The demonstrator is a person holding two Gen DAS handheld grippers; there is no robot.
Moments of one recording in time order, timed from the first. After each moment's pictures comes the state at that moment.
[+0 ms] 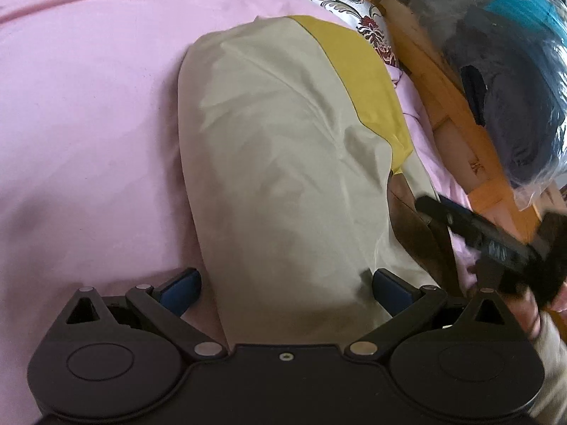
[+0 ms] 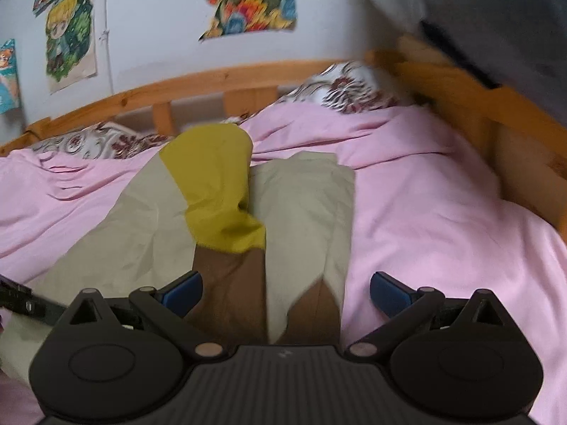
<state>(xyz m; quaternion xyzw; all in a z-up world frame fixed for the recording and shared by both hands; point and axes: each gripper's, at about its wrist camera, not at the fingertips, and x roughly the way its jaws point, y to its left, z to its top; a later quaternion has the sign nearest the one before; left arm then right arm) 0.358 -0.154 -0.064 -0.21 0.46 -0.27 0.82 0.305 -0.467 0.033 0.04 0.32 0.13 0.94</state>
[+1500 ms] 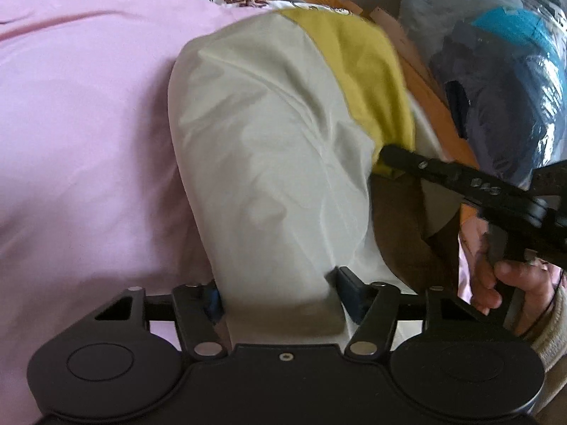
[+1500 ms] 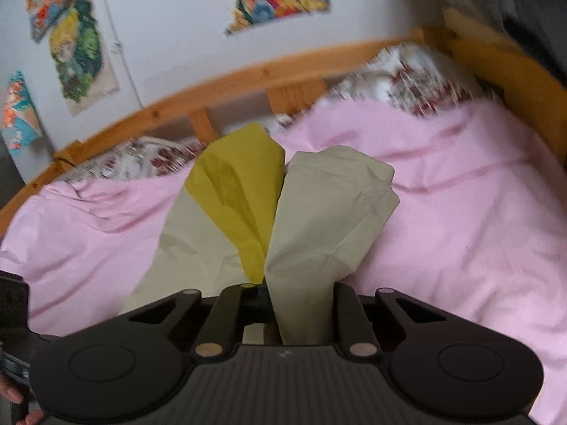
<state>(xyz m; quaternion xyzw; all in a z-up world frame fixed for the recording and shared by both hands) 0.355 -0.141 -0.037 -0.22 0.45 -0.28 0.82 0.338 -0.413 0.078 0.11 0.35 0.18 0.91</state>
